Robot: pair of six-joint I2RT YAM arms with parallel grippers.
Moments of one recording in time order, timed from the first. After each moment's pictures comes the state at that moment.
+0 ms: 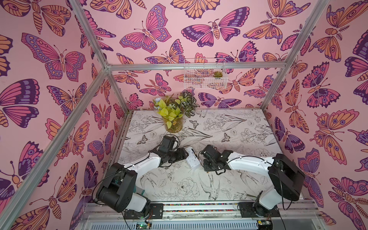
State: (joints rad) left arm -0.46 1.46 0.72 -0.17 0.37 -0.68; right arm 0.89 1.63 0.92 -0.52 0.12 0.78
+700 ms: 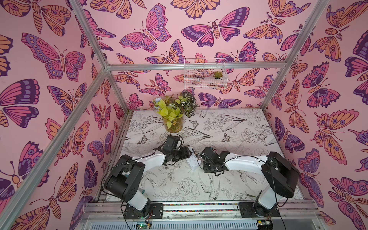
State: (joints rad) left arm -0.49 1.59 0.76 -0.05 0.39 -0.70; right arm 0.90 1.67 0.90 -0.49 0.14 0.83
